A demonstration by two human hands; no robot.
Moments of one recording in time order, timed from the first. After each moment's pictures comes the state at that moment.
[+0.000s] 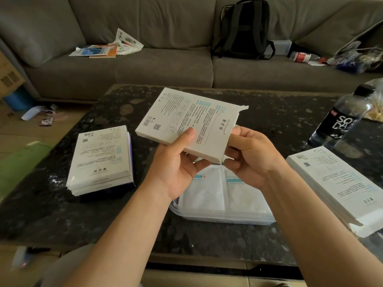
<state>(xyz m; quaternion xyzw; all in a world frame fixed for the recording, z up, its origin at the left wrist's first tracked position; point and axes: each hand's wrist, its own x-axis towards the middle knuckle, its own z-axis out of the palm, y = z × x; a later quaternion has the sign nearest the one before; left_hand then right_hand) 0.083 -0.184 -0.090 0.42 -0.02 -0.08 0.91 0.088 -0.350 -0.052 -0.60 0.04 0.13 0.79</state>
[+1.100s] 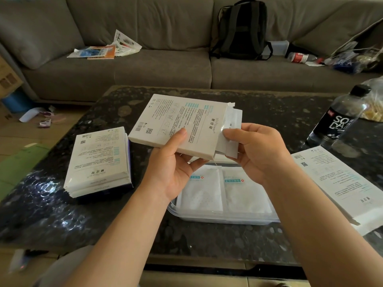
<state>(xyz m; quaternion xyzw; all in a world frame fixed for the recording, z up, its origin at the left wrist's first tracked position) 0.083 -0.184 -0.090 0.39 0.03 -0.06 0.92 0.084 -0.349 -0.033 -0.65 0.14 0.02 0.75</state>
